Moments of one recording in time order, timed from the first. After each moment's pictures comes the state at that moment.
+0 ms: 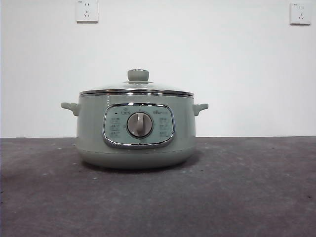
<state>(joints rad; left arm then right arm) 0.01 0.24 0.27 -0.18 0.25 0.18 0.67 0.99 1.45 -1.36 0.19 0.18</state>
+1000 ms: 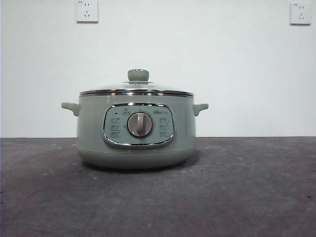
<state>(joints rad) 0.00 0.03 0.02 -0.15 0.06 0.00 0.67 0.99 1.45 -1.36 0.19 0.18</state>
